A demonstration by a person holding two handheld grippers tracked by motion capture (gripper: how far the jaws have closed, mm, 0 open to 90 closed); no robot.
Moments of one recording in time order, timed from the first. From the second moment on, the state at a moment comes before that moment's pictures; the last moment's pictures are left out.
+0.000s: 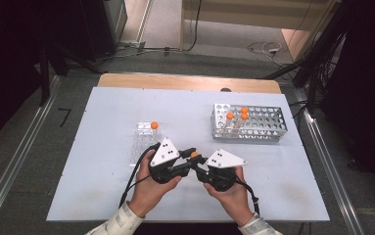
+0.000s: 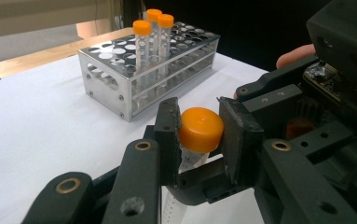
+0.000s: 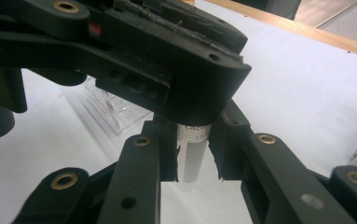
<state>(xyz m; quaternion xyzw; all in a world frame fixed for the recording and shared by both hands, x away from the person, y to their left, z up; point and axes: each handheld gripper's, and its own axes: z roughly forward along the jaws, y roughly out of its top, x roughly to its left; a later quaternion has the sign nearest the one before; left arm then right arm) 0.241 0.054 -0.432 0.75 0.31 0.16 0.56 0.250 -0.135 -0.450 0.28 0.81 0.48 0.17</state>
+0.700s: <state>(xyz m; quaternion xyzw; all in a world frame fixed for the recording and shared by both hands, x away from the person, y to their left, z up) 0.252 0.091 -0.416 0.70 0.36 0.16 0.59 0.254 -0.139 -0.452 0.30 0.80 0.50 0.15</state>
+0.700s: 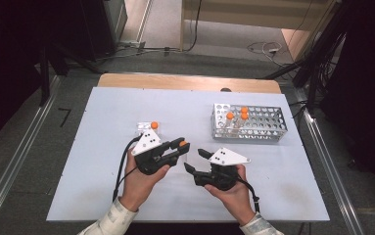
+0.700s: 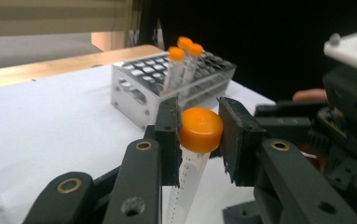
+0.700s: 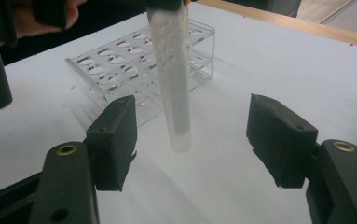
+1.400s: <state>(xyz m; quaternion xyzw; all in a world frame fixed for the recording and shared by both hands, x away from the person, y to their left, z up) 0.270 0.148 -0.403 0.64 0.42 0.21 0.60 0.256 -0.140 -0.455 0.30 0.80 0.49 0.15</state>
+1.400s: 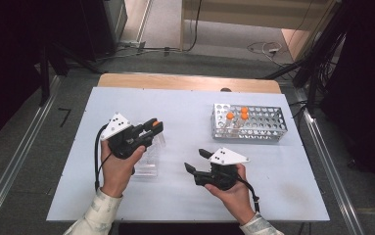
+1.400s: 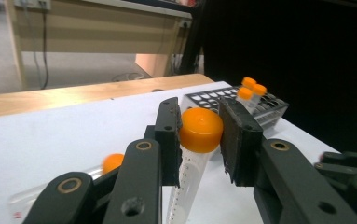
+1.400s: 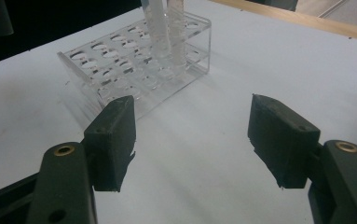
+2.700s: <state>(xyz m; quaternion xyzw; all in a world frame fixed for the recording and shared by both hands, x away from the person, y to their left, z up) 0.281 0.149 -0.424 0.66 0.44 0.26 0.55 0.257 -0.143 -0.455 0.31 0.80 0.49 0.15</state>
